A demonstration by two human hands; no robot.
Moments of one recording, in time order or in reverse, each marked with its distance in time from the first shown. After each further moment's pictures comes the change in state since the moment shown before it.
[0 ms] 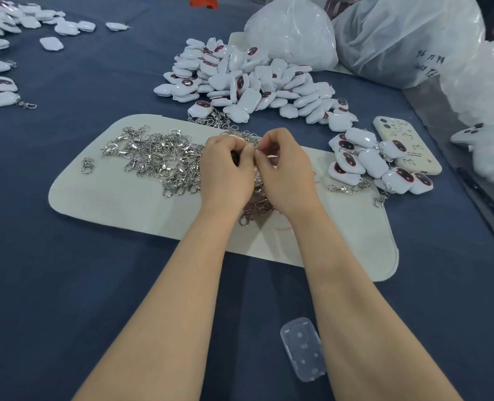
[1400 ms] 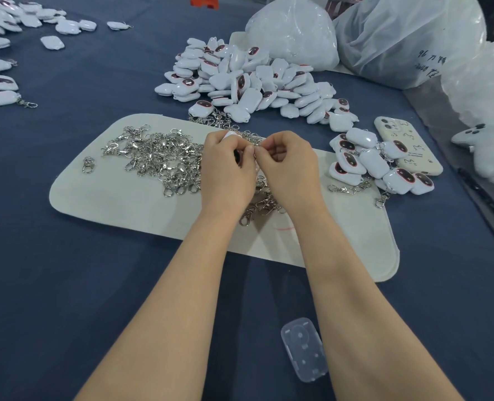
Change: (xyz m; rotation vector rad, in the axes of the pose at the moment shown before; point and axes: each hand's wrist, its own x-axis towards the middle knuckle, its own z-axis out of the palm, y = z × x) left_hand 0.000 -0.002 0.000 0.024 0.013 0.077; right_hand 0.004 -0.003 -0.002 -0.004 0.082 0.107
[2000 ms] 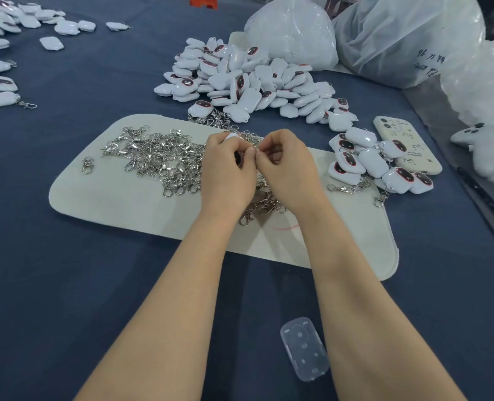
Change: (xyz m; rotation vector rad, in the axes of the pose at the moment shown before) left_hand 0.000 0.001 -0.001 0.005 -0.038 -0.016; right_hand 0.002 0.003 -0.004 -0.001 -0.115 -0.043
